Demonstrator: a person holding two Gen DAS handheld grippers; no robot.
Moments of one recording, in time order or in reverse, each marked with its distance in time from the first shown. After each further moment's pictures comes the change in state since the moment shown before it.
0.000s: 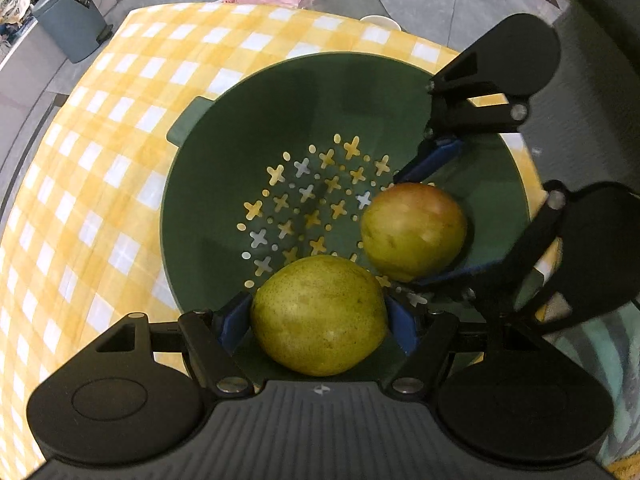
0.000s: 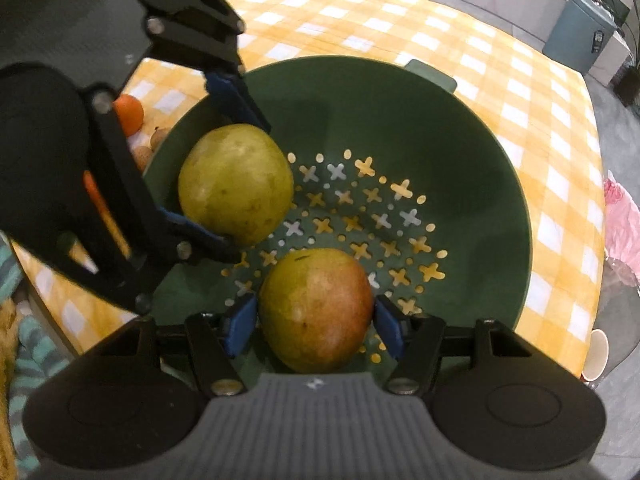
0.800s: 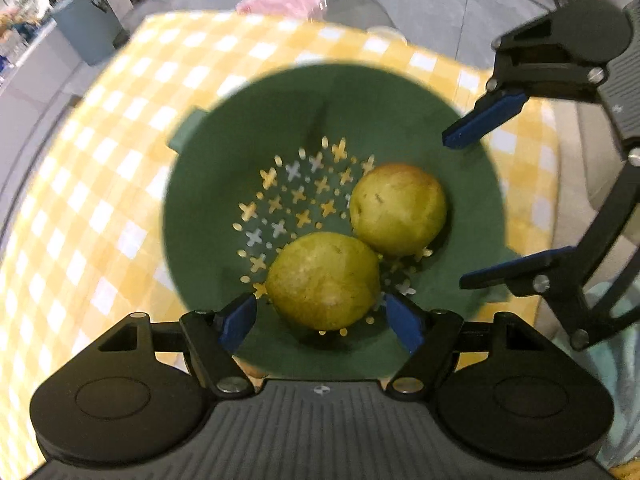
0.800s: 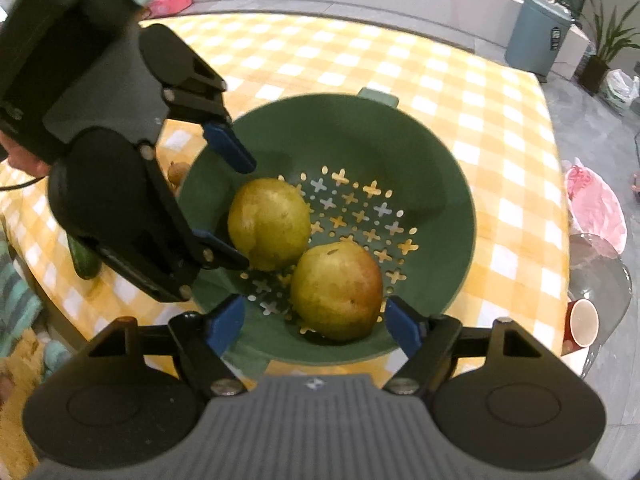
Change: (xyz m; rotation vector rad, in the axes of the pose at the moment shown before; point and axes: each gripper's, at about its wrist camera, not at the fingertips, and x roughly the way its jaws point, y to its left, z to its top) left arm -0.018 -0.015 -0.014 -0.033 -0.071 0.040; right arm -0.066 0.013 -0.031 0.118 -0.127 -0.063
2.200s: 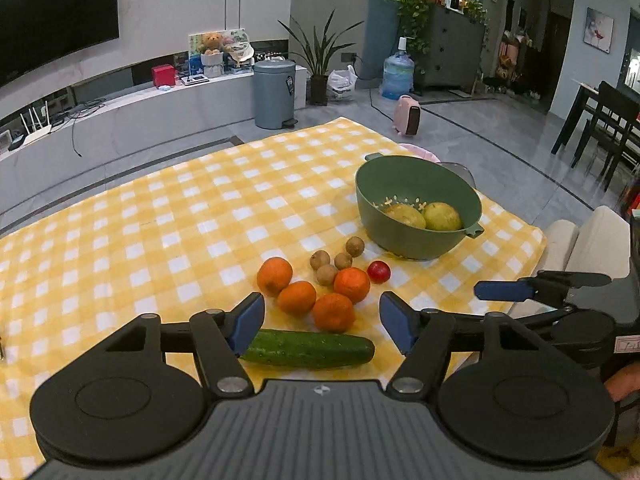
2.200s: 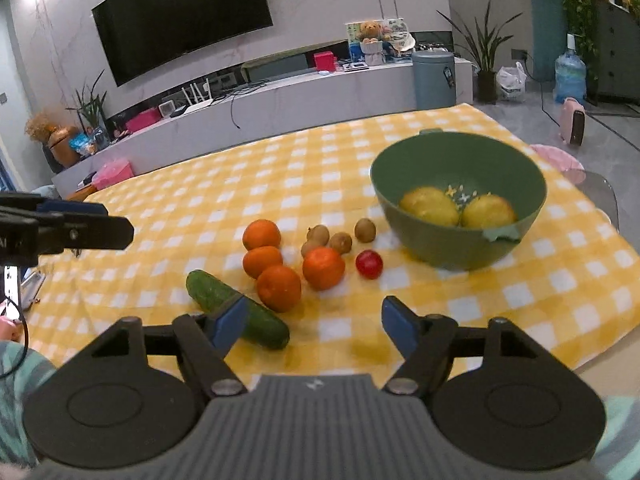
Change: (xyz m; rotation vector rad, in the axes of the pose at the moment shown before) left arm -0.162 -0.022 -0.265 -0.501 -0.527 0.184; right arm -0.029 0.220 -0.089 0.432 -0.444 -0.118
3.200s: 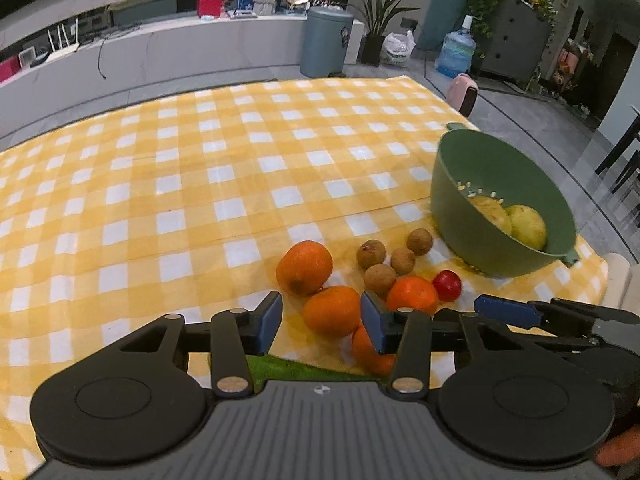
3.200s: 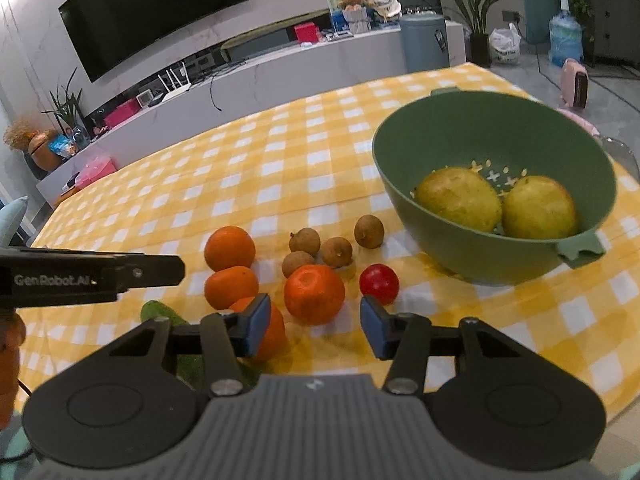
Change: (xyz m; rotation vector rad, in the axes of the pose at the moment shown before) left arm 0.108 0.040 0.007 -0.205 0.149 0.059; right arm 0.106 -0.016 0.033 0.067 0.098 -0.007
